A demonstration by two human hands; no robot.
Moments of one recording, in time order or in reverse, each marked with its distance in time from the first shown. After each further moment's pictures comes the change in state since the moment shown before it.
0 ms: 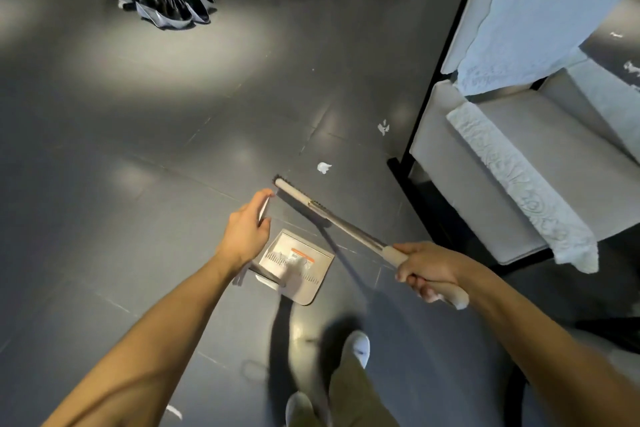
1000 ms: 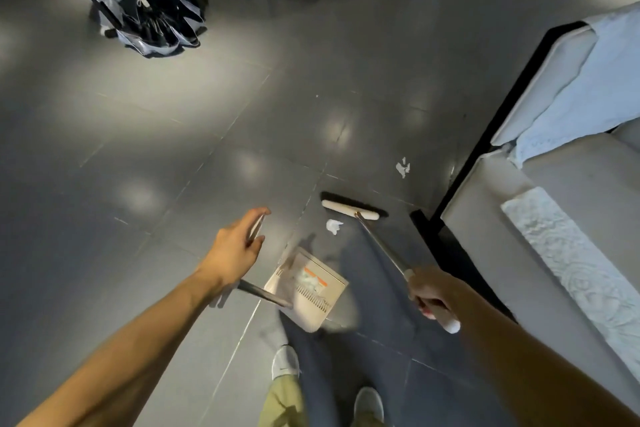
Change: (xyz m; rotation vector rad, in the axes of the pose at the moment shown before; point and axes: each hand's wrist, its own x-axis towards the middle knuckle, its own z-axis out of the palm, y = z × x) left_hand 0.351 0.010 -0.018 0.128 -0.122 0.045; right_hand 0.269 -0.204 -0.165 -0.076 0.221 0.274
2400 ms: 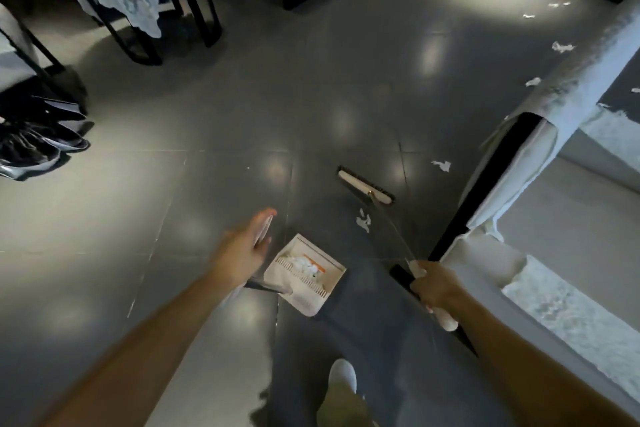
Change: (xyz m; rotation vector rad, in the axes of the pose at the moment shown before) left_hand 0.359 0.091 -0.026 0.006 -0.122 0.310; right_hand 0.102 -0.168 -0.146 0.157 0.391 -0.108
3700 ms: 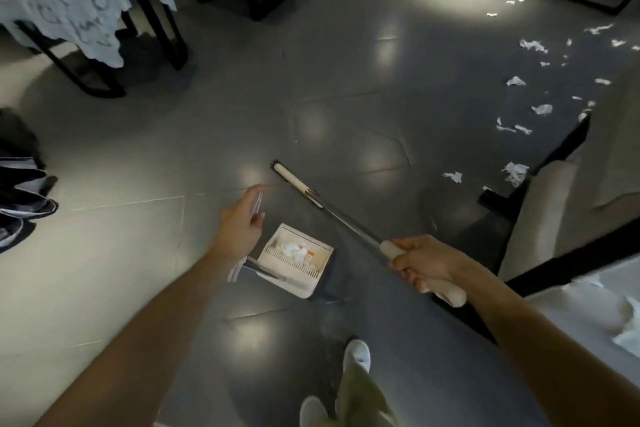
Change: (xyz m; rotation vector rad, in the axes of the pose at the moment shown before) left_hand 0.262 -0.136 -0.155 -0.065 -0.060 0.103; right_hand 0.020 -0.323 0.019 0.504 -0.224 0.056
